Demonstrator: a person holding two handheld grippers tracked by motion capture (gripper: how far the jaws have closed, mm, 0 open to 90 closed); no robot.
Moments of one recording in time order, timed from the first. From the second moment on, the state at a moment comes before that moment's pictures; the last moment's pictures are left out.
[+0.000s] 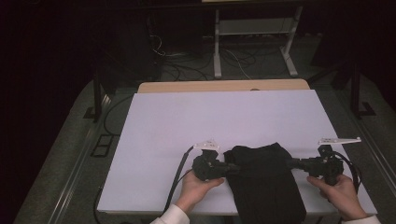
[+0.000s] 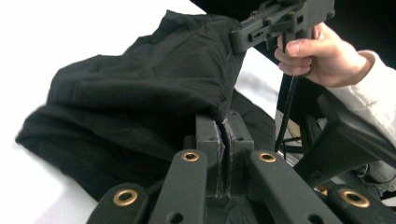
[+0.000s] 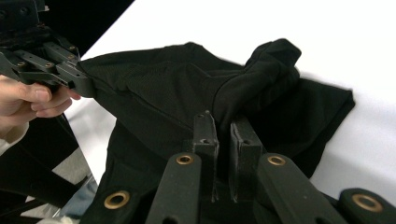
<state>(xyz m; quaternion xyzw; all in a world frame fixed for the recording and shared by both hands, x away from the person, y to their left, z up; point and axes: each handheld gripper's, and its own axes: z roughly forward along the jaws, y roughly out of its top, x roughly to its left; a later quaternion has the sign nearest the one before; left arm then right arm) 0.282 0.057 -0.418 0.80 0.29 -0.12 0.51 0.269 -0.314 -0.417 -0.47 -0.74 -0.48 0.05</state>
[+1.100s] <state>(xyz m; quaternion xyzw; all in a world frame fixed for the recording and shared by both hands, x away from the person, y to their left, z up) 0.271 0.052 -0.445 0.82 0.29 -0.18 0.46 0.254 -0.315 -0.429 -0.49 -0.78 -0.39 0.04</state>
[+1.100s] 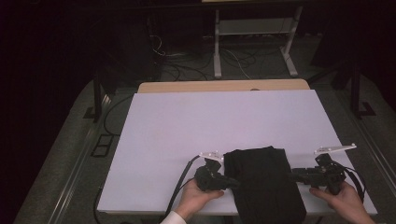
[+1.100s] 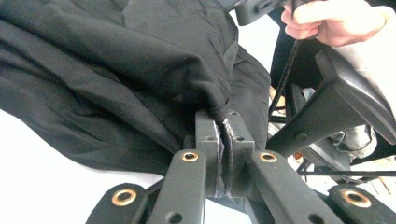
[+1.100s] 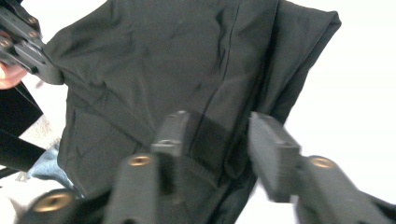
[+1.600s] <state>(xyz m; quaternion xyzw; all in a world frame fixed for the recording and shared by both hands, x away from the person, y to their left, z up) 0.272 0.050 -0.450 0.82 0.28 -0.18 0.46 0.287 -0.311 -0.416 -0.47 -0.77 -0.44 0.02</state>
